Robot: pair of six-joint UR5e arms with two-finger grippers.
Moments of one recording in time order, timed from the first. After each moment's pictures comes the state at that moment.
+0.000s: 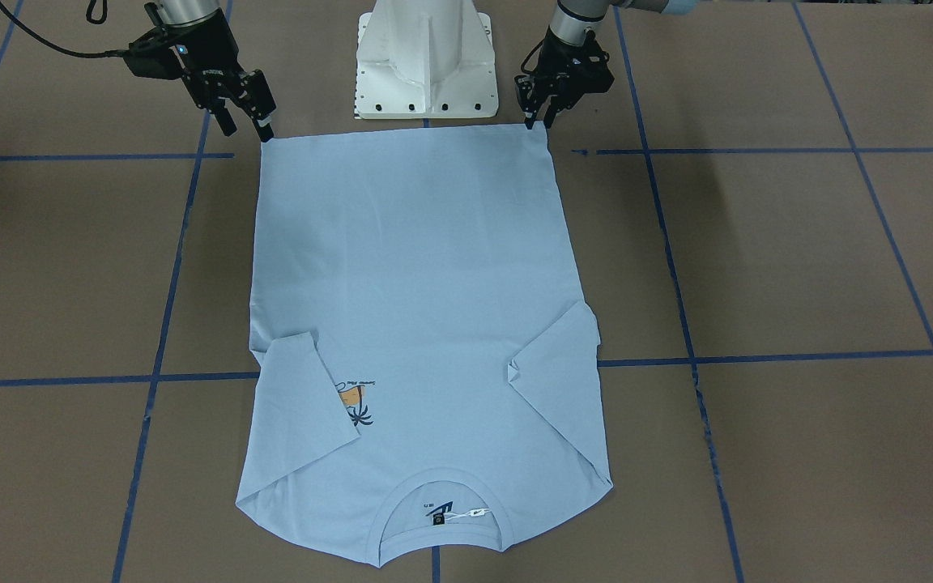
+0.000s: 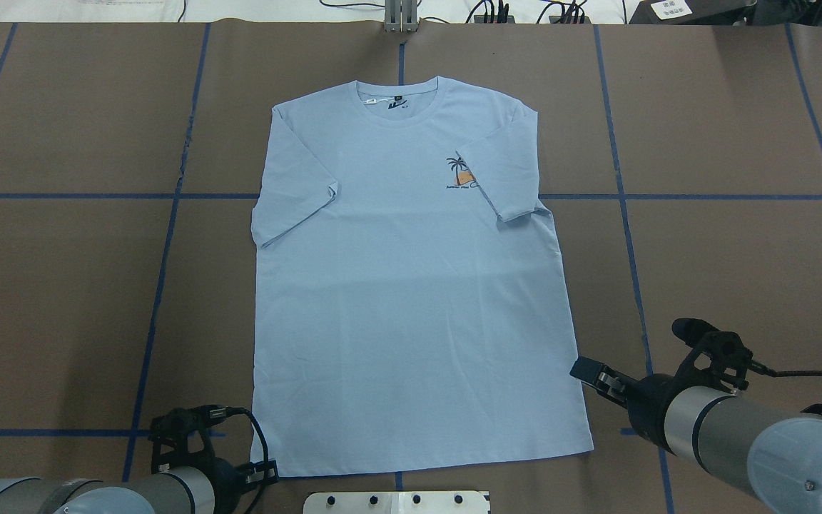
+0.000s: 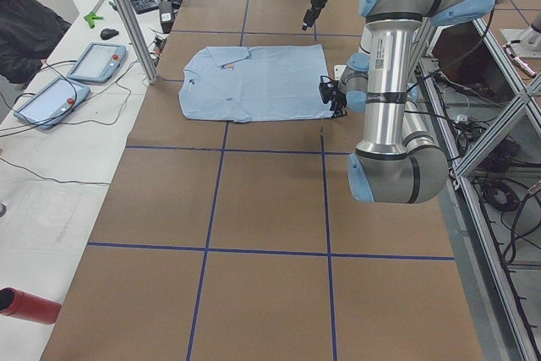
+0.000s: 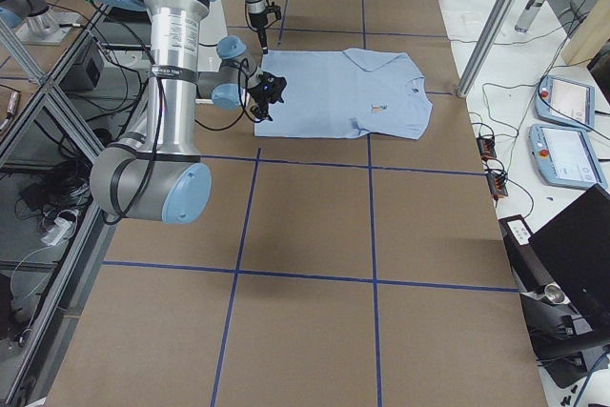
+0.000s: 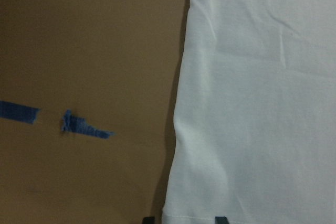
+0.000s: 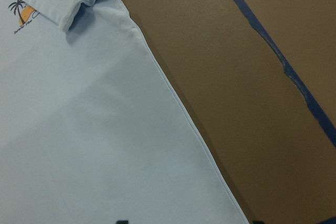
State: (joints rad) left arm 0.01 -1.66 -2.08 -1.94 -1.41 -1.79; right arm 0.14 -1.72 2.29 -1.18 1.34 1.97
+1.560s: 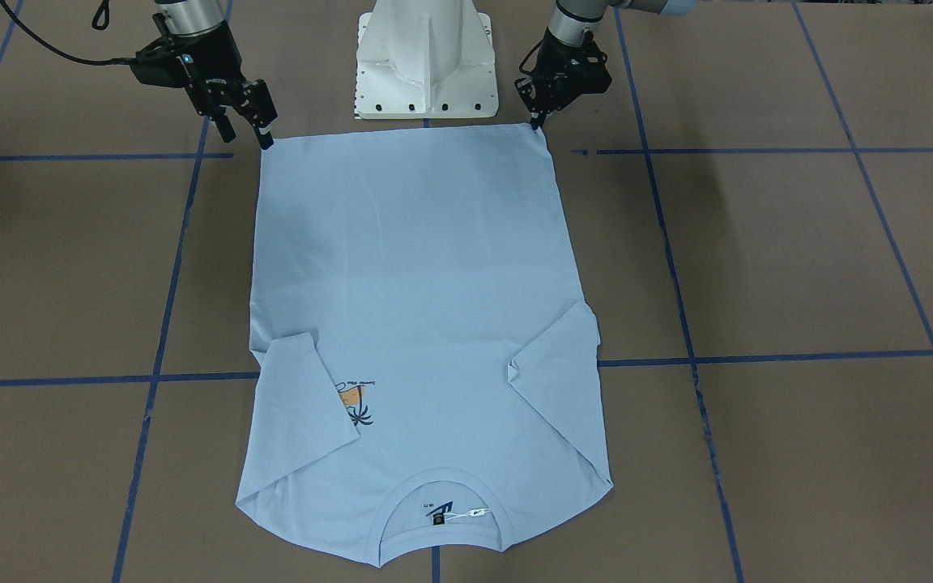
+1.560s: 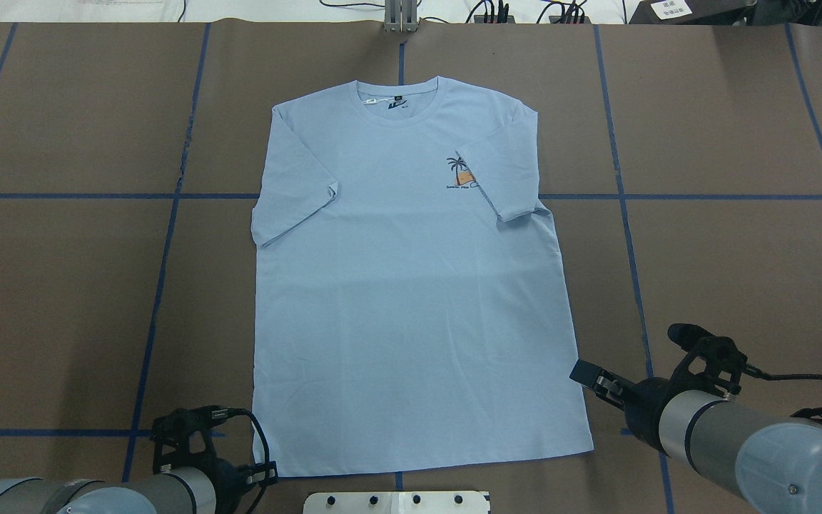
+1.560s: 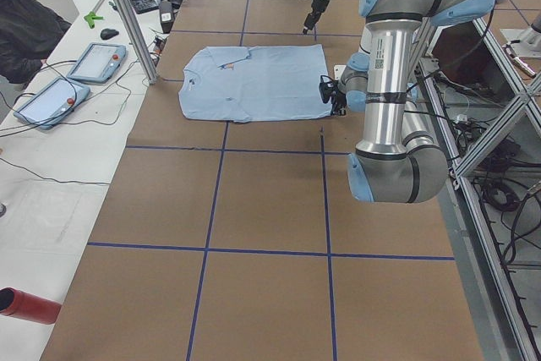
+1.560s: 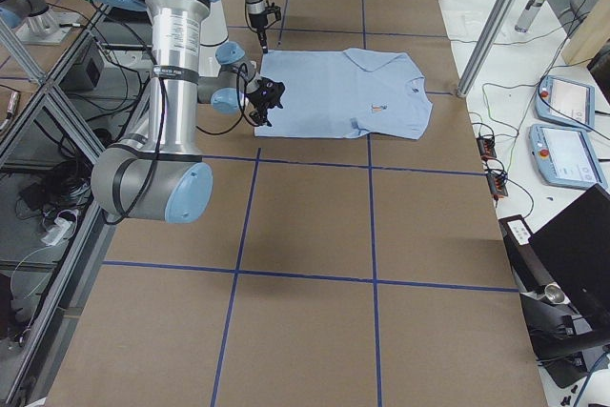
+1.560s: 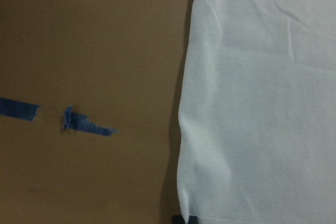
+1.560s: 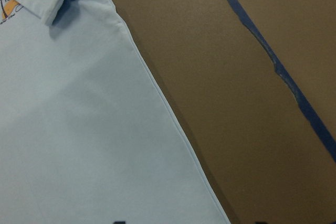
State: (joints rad) left arm 0.01 -1.67 -2.07 -1.94 -1.40 -1.78; right arm 0.09 -1.72 2.25 -1.18 1.28 1.98
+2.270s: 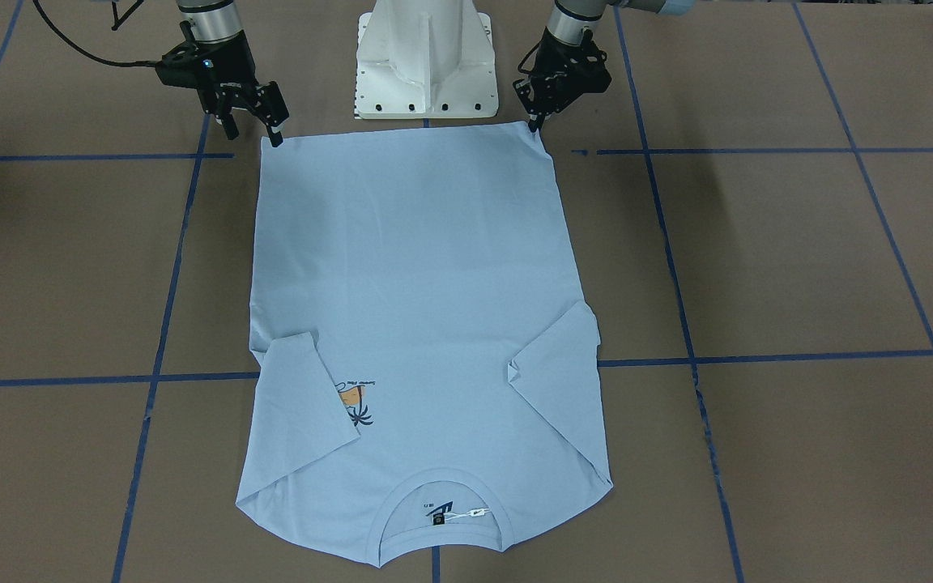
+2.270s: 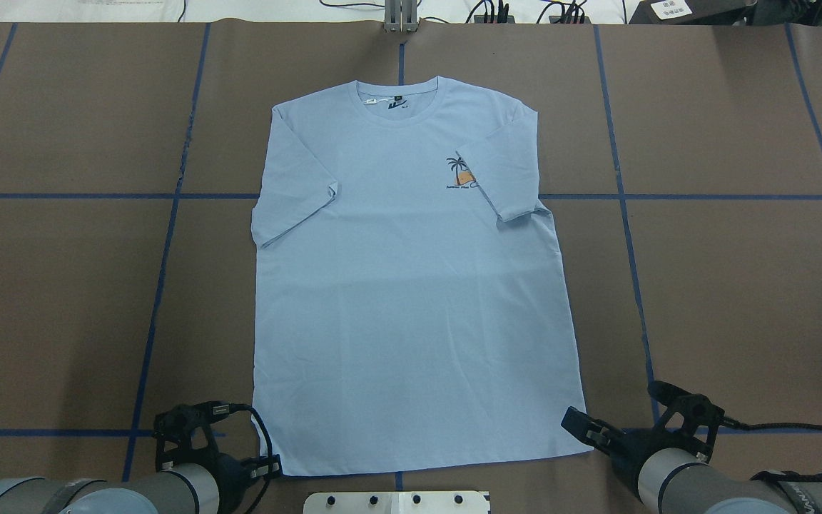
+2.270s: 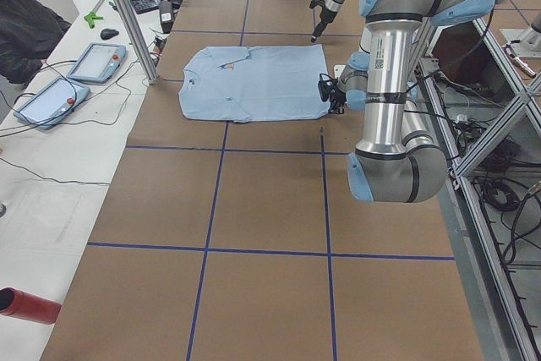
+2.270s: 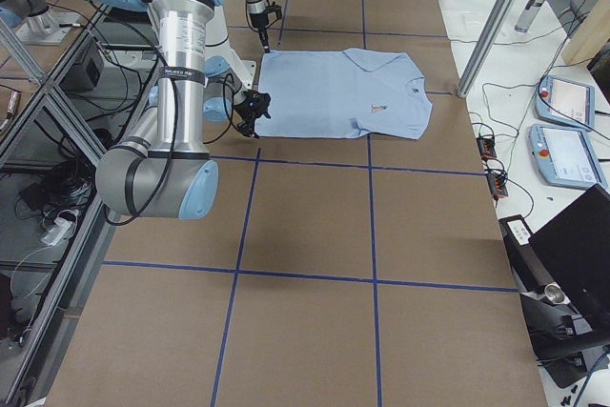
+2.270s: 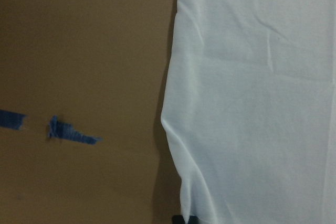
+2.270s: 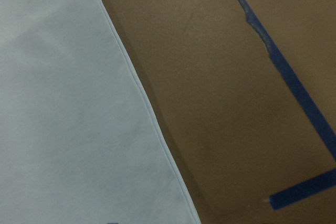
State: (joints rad) left arm 0.01 -1.67 -2.07 -1.94 -1.36 -1.79; right arm -0.06 -1.72 2.17 -1.19 1.15 2.06
